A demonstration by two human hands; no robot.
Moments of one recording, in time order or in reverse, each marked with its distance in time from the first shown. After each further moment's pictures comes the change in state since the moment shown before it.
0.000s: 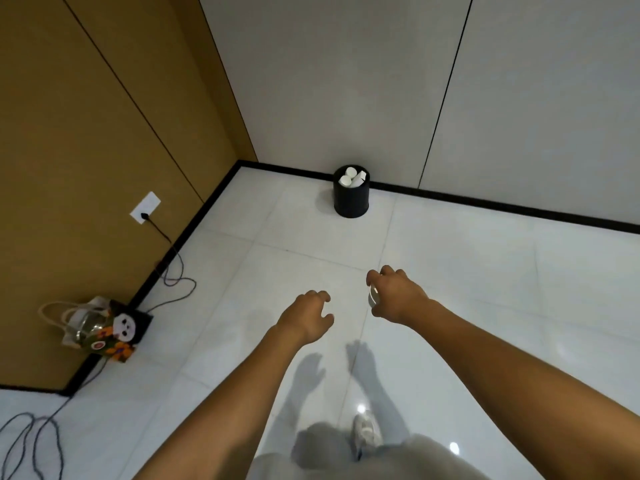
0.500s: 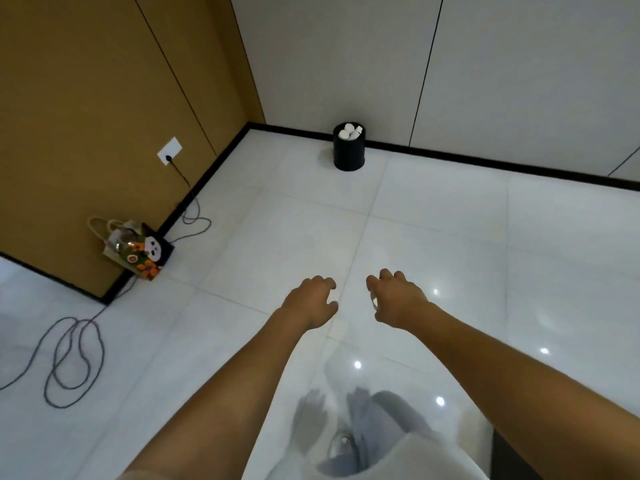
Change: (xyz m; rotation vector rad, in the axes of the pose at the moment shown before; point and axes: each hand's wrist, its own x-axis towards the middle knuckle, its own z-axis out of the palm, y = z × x) left_hand -0.327 0.015 0.199 0.088 0.026 0.046; right_hand -0.357 -0.042 0.178 -0.137 -0.033 -0.031
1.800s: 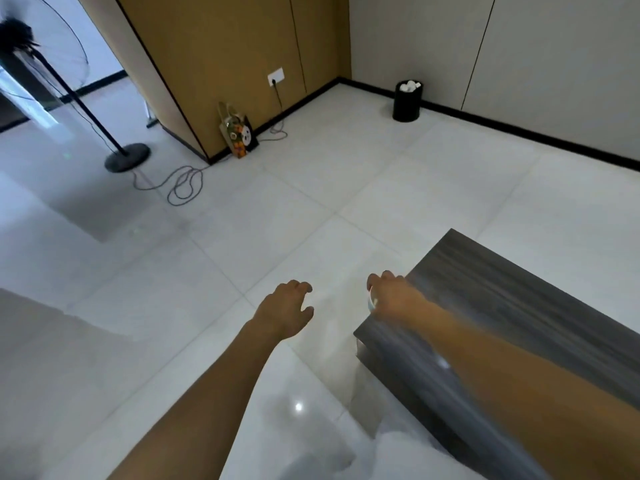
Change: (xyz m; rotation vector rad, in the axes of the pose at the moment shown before) left_hand -0.636 0.440 0.477 -0.090 0.191 -0.401; right_hand -0.728 0.226 0.294 0.013 -0.094 -0.341
